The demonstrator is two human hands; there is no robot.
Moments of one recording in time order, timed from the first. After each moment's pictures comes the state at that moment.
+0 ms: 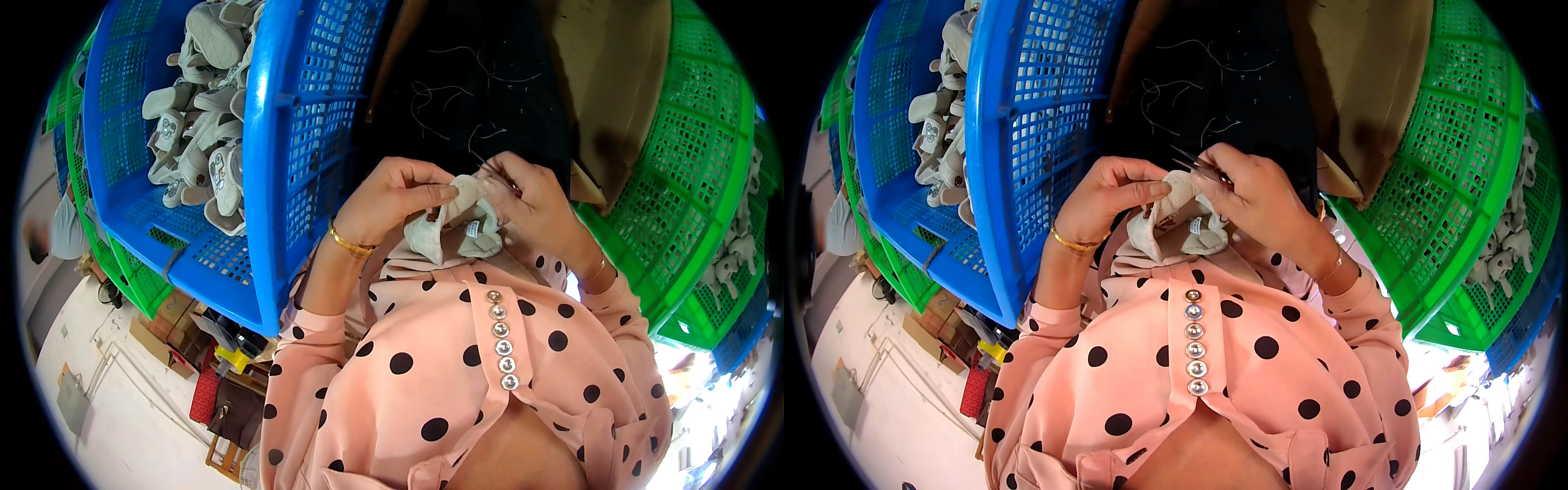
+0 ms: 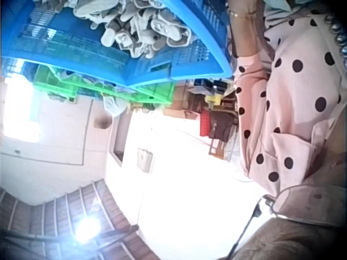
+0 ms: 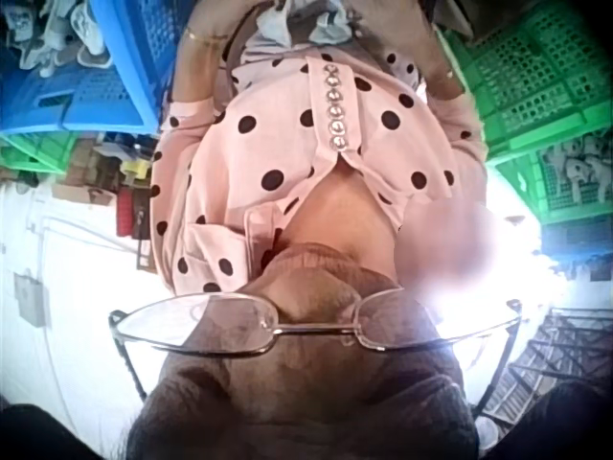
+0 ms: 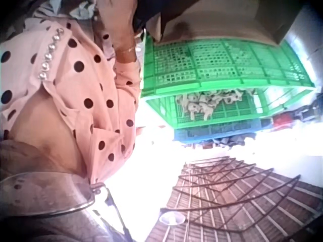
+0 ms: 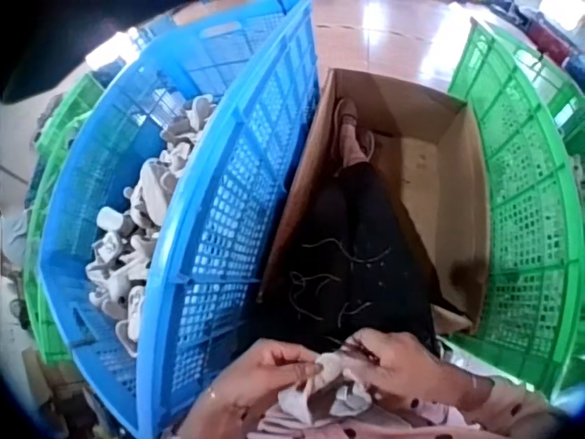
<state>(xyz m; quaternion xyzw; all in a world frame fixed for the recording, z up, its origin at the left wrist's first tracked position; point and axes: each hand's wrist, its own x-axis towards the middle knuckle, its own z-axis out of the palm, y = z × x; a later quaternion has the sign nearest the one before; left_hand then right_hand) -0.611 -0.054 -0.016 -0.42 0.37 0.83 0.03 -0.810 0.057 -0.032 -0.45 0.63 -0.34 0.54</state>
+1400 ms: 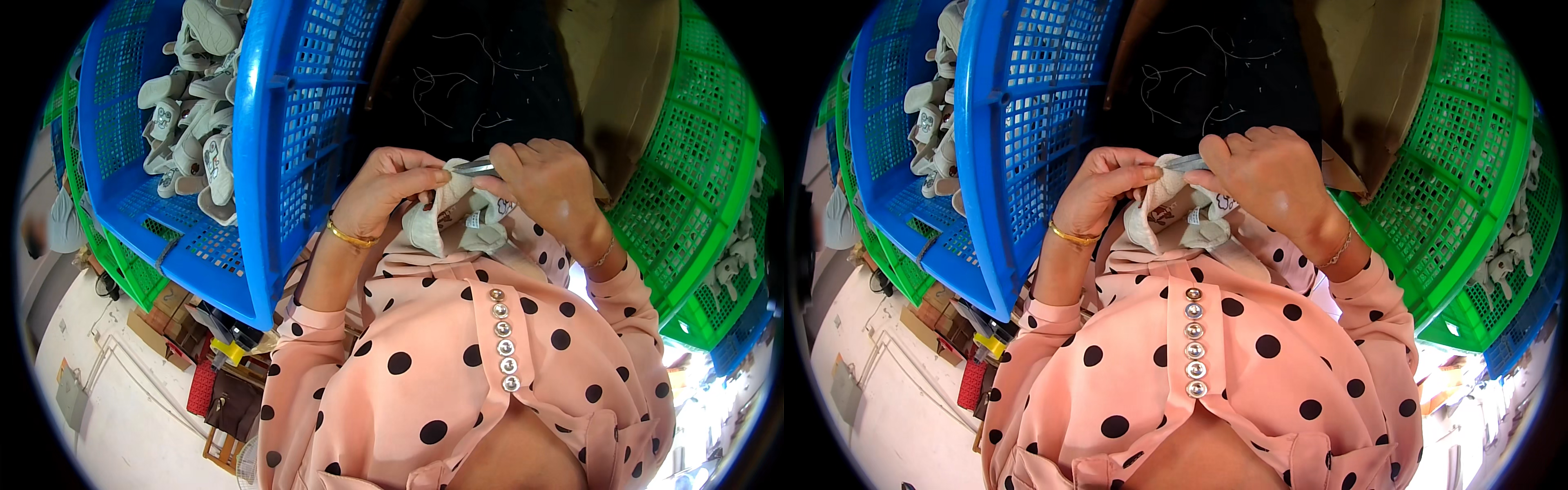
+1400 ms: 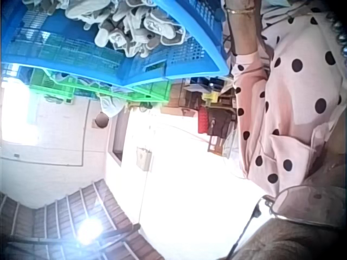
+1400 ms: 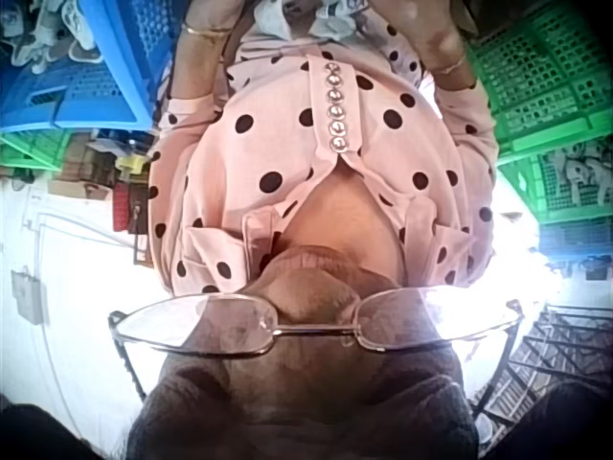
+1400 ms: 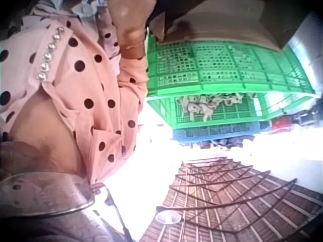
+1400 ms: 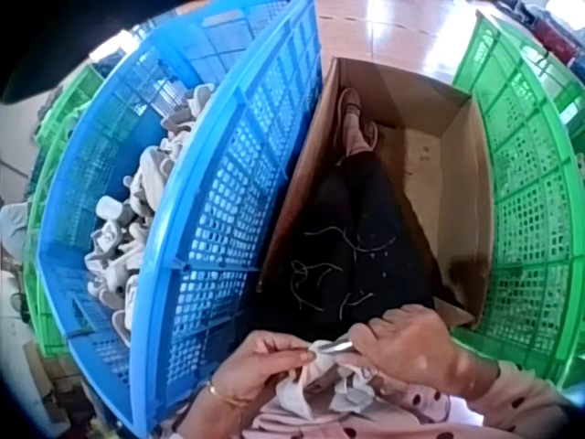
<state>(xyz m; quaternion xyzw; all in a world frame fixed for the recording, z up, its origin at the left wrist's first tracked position) -0.599 -0.045 -0.035 -0.44 0.32 0.84 -0.04 -0.819 0.043 -0.029 -0.79 0.59 -0.16 0.09</state>
